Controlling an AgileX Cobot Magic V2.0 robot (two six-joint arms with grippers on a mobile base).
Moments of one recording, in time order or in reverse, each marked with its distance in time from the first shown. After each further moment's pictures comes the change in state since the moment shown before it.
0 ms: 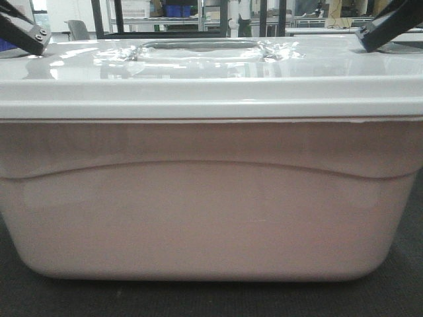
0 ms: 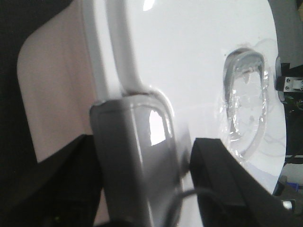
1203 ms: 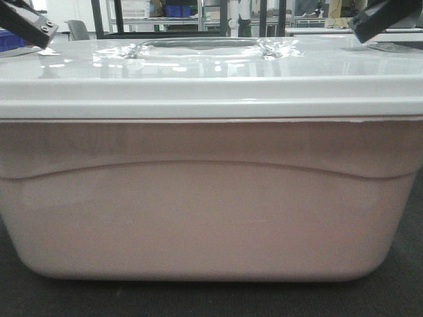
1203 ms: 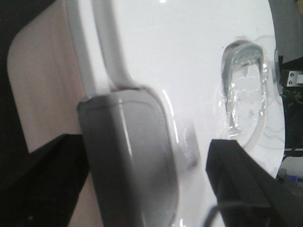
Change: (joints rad) left arm 0.000 0.000 0.000 0.002 0.010 0.010; right arm 0.000 0.000 0.000 0.004 0.002 -0.002
